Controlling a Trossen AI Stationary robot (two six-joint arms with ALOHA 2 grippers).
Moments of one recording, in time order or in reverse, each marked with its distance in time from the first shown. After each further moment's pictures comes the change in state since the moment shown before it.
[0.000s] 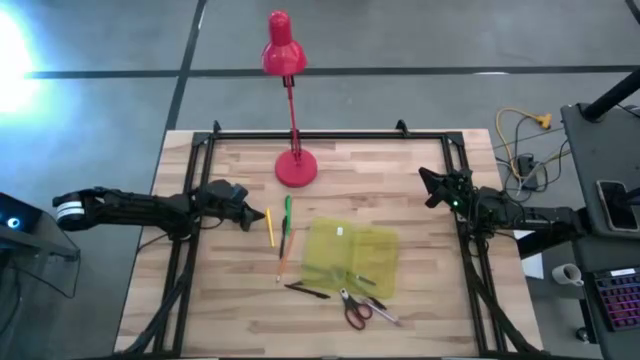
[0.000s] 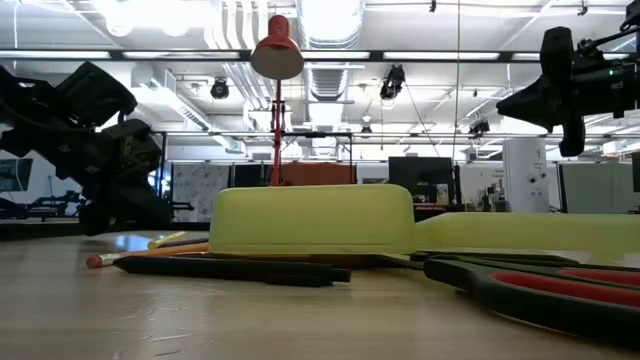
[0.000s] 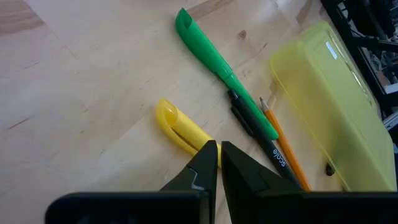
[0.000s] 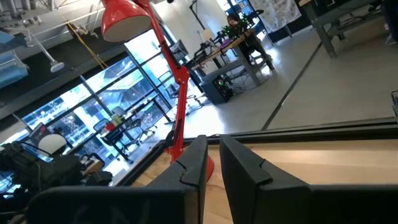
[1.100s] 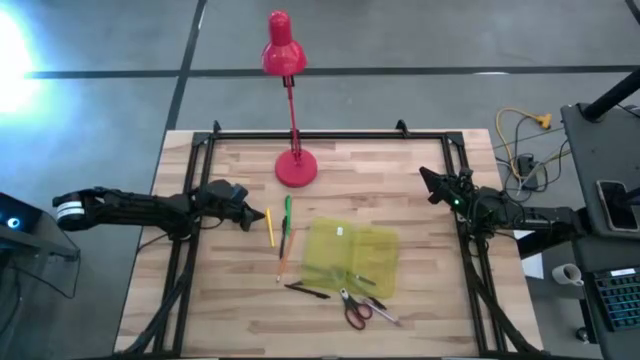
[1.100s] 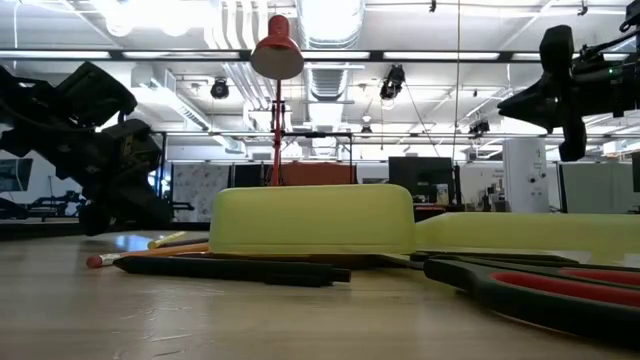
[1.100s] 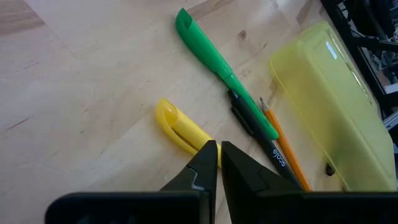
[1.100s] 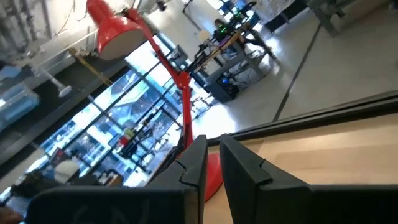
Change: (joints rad) left arm 0.000 0.000 0.000 0.000 0.000 0.000; right arm -0.002 0.001 0.000 0.000 0.032 0.171
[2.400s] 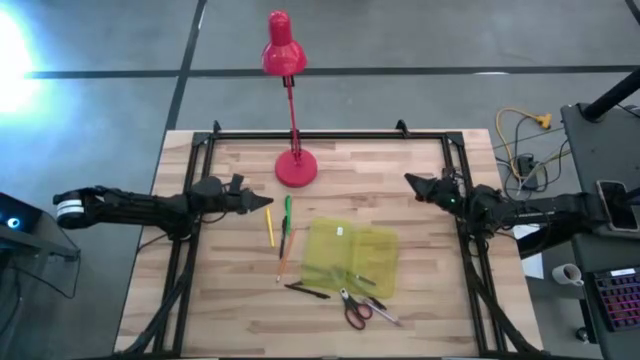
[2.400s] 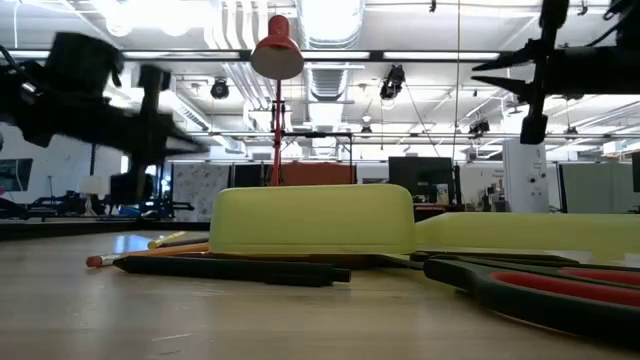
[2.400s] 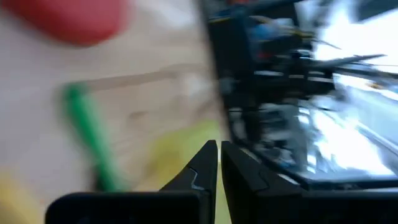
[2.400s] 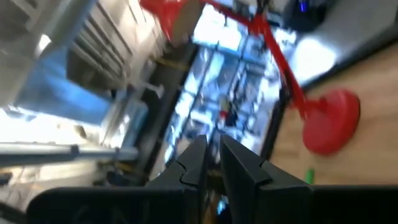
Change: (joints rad) left arm -0.058 -0.002 0.007 0.441 -0.080 -0.560; right arm 0.003 0.478 0.020 0.572 -0.335 0.453
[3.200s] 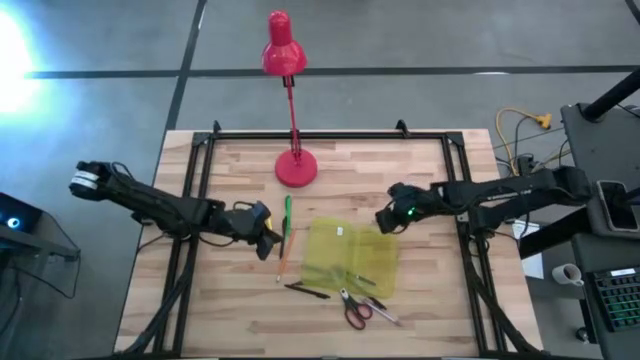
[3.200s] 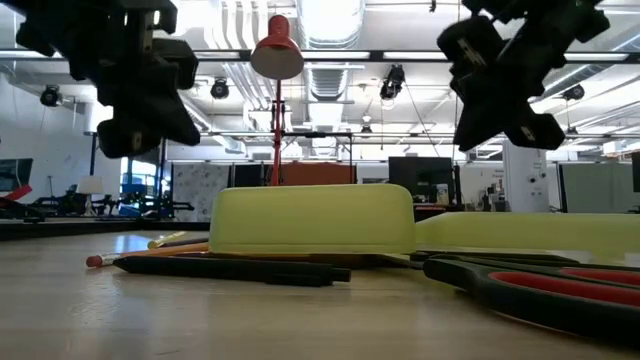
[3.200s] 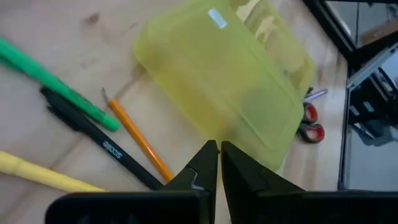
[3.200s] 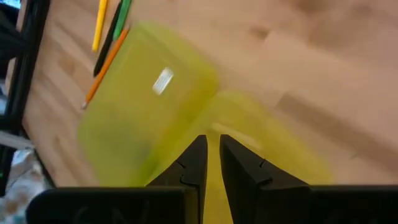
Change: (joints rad) left arm -0.558 0.174 0.507 -0.853 -0.312 0.293; right arm 0.087 0.680 0.668 -1.070 -0.380 -0.014
